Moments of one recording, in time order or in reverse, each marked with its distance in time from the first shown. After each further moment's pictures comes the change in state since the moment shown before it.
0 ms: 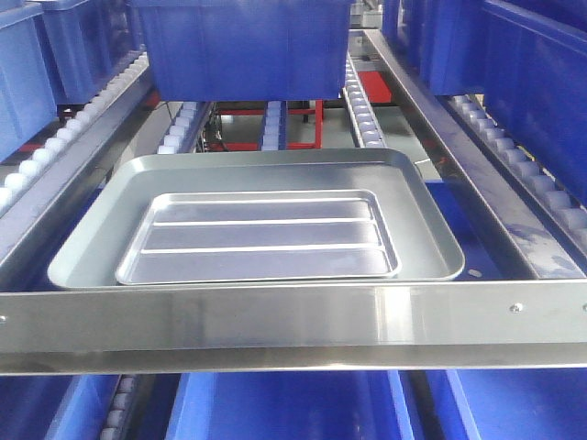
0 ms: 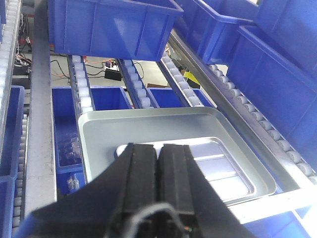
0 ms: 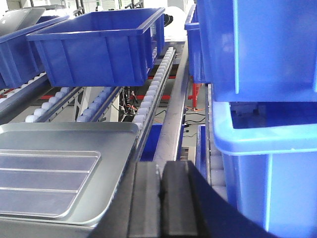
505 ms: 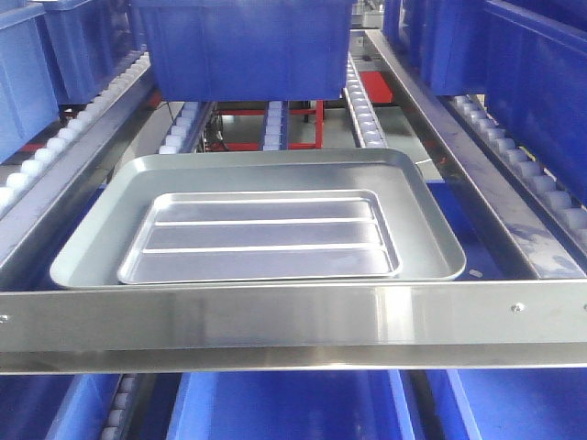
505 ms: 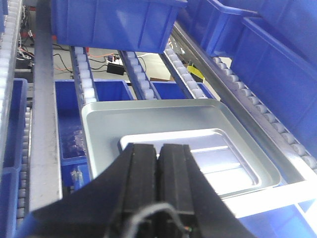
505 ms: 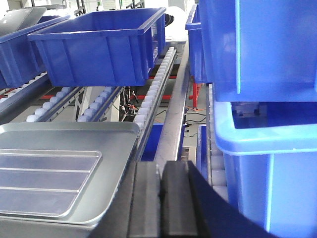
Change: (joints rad) left arm 0.015 -0.024 0.036 0.000 0.002 0.000; right arm 0.000 0.000 0.000 0.000 0.000 0.000
